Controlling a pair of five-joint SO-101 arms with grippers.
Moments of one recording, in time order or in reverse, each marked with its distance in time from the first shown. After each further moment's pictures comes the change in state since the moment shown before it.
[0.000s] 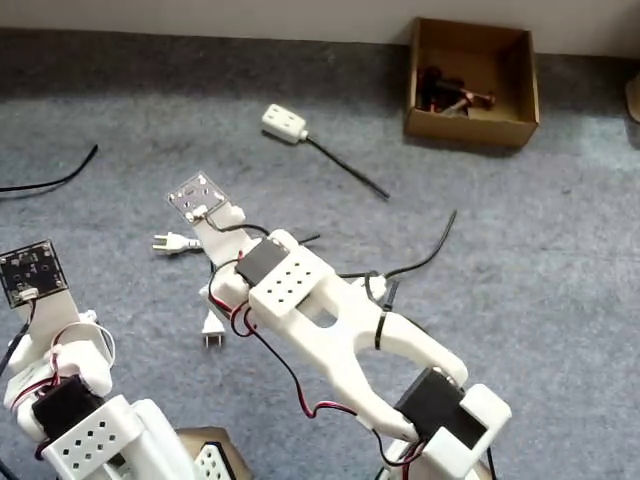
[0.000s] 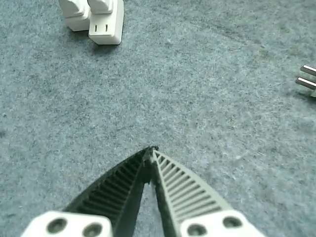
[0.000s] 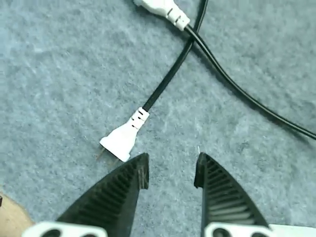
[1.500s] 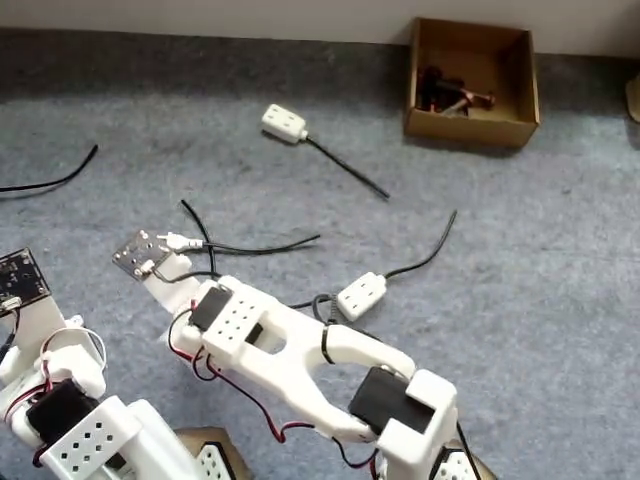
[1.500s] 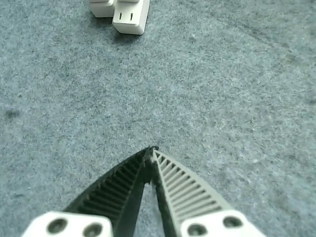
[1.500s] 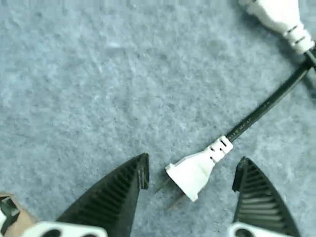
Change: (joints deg) left arm -4.7 0.0 0.0 0.0 1.6; right arm -10.4 12.8 -0.1 -11.7 -1.1
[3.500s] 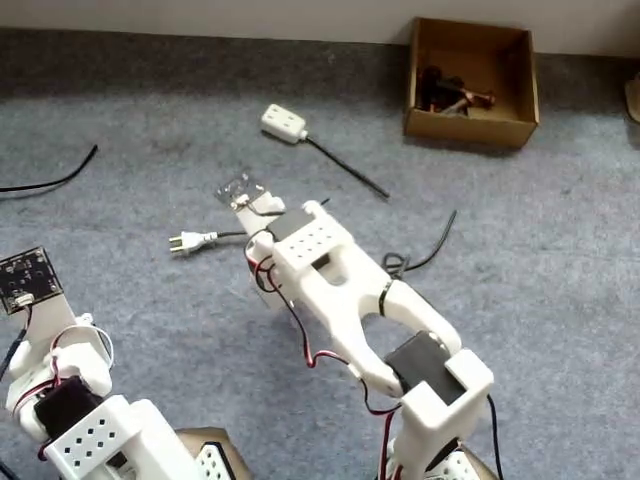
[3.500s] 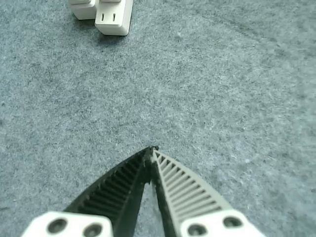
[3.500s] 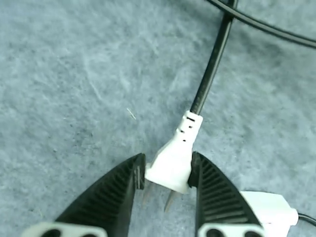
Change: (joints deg) left arm 2.8 0.0 3.9 -3.7 0.0; right arm 23.4 -3.6 -3.1 21.3 11.3
